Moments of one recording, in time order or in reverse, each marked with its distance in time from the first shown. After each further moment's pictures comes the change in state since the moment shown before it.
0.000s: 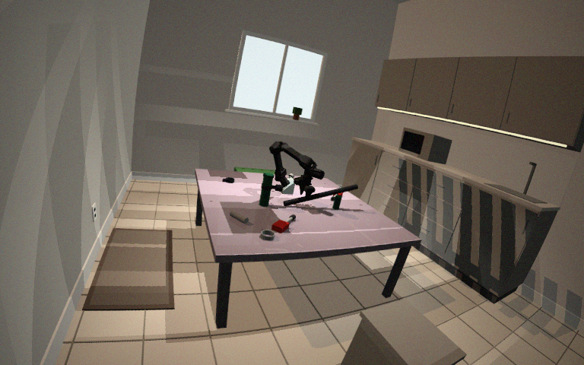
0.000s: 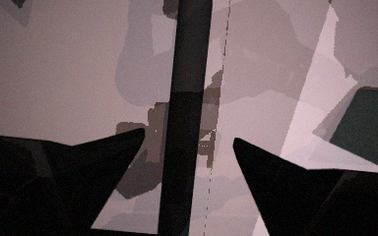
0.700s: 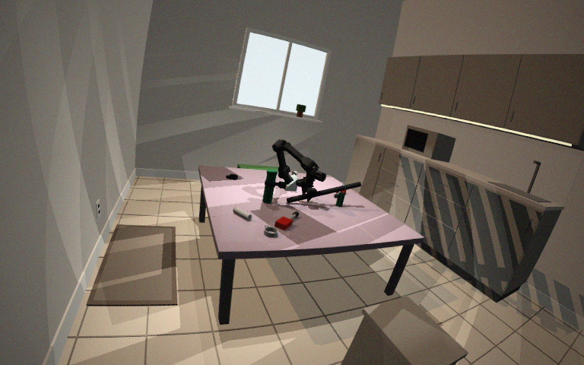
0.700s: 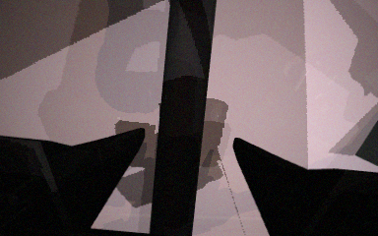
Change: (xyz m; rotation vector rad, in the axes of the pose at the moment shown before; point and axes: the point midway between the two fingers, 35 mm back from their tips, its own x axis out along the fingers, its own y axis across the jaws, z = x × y) arm 0.034 -0.001 0.001 0.001 -0.003 0.000
